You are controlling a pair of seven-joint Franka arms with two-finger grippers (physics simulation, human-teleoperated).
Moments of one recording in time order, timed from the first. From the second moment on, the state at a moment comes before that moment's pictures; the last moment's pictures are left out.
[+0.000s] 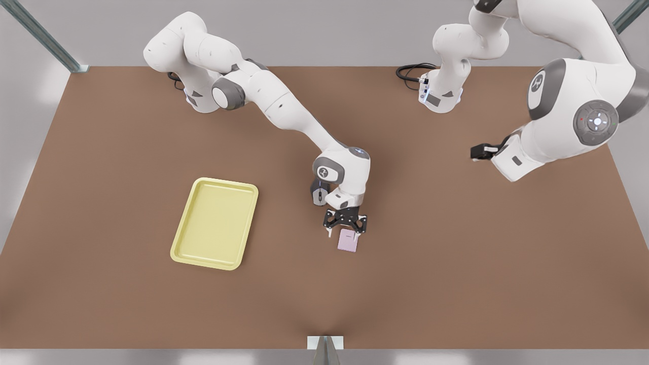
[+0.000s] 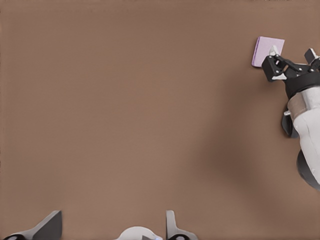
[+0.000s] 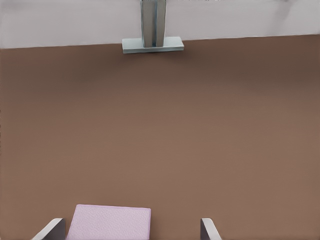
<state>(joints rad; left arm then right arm) -0.12 0.20 -0.04 -1.32 -0.02 1.23 -0.07 1.01 1.32 -0.36 -0.70 -0.39 2.27 1.34</state>
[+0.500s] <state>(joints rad) -0.12 0.18 -0.04 -1.31 0.02 1.23 -0.07 0.99 1.31 -0.30 -0.71 -0.42 2.30 1.34</state>
